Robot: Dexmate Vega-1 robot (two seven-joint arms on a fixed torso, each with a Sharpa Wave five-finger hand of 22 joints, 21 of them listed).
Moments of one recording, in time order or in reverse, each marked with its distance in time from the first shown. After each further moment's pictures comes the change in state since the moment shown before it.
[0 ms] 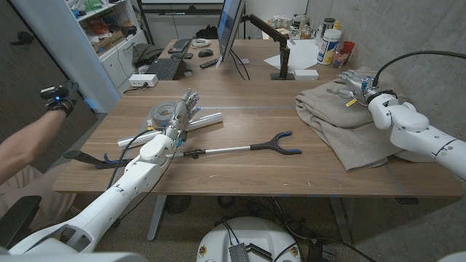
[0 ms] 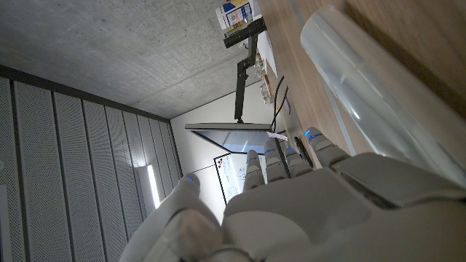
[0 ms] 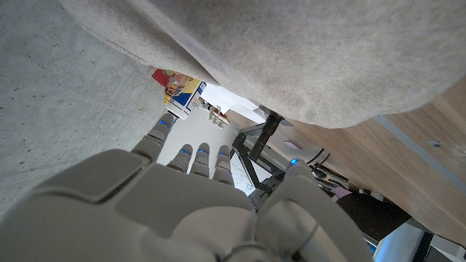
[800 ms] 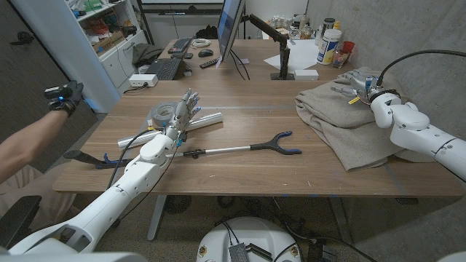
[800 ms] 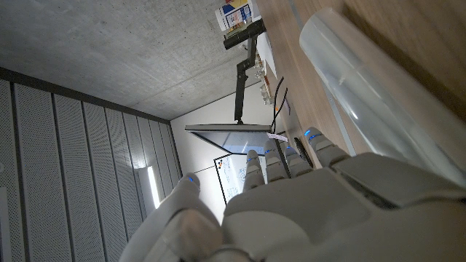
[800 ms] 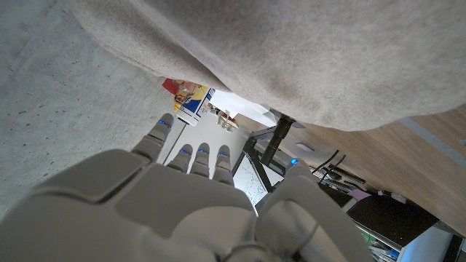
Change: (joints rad) left arm 0.000 0.001 0.002 -0.001 0.004 0.000 0.000; left_hand 0.000 0.000 -0.003 -0.003 0.000 0.002 -0.002 0.000 0.000 0.004 -0.004 0.000 0.000 0.000 0.000 0.000 0.000 0.000 0.000 0.000 0.000; right arm 0.013 0.009 0.001 0.024 0.042 -0.035 -0.008; right_hand 0.000 0.000 0.000 0.000 0.000 -0.006 0.006 0.000 0.000 0.000 0.000 0.000 0.000 0.000 0.000 0.000 0.000 0.002 0.002 0.000 0.000
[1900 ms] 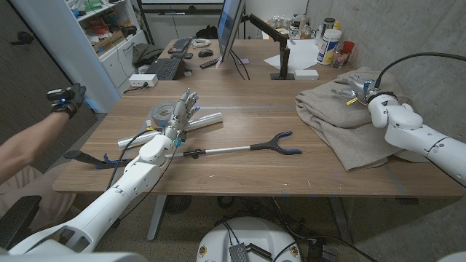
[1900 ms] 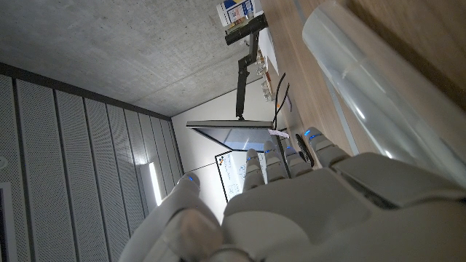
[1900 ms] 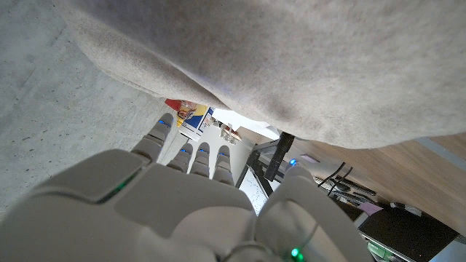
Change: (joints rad) left arm 0.008 -0.001 -0.008 -0.006 -0.004 -0.010 0.008; left_hand 0.008 0.000 -0.001 -0.007 0.000 0.003 -0.003 0.000 0.000 0.000 0.000 0.000 0.005 0.000 0.000 0.000 0.000 0.000 0.000 0.000 0.000; right arm 0.040 0.030 -0.047 0.044 0.017 -0.034 0.029; right_hand -0.007 0.007 0.000 0.000 0.000 0.000 0.000 -0.007 0.000 0.003 0.022 0.000 0.000 0.005 0.005 0.000 0.002 0.000 0.000 0.000 0.000
